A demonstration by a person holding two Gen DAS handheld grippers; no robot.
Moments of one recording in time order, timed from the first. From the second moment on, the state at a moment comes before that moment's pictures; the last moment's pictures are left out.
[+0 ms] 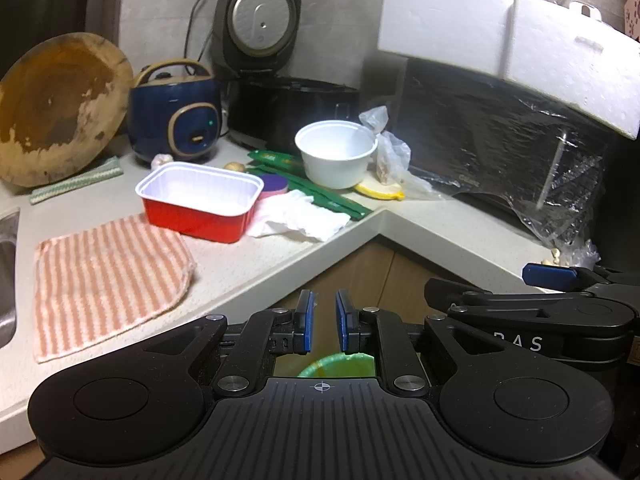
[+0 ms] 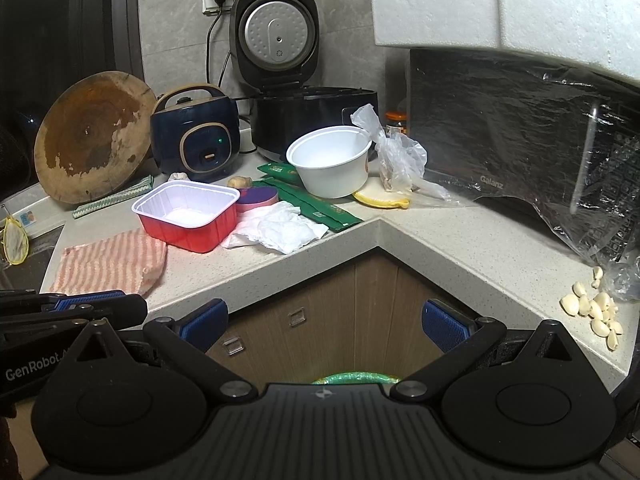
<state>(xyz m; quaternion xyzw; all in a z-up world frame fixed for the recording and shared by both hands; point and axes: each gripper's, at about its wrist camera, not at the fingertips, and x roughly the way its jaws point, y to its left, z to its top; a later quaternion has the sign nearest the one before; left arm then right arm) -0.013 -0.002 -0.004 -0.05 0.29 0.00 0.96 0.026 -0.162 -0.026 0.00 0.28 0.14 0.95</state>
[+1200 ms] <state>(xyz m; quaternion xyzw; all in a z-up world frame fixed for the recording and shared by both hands) -0.009 0.031 -0.010 -0.09 0.30 0.01 0.95 0.027 -0.136 -0.021 -0.02 0.29 0.14 0.95</state>
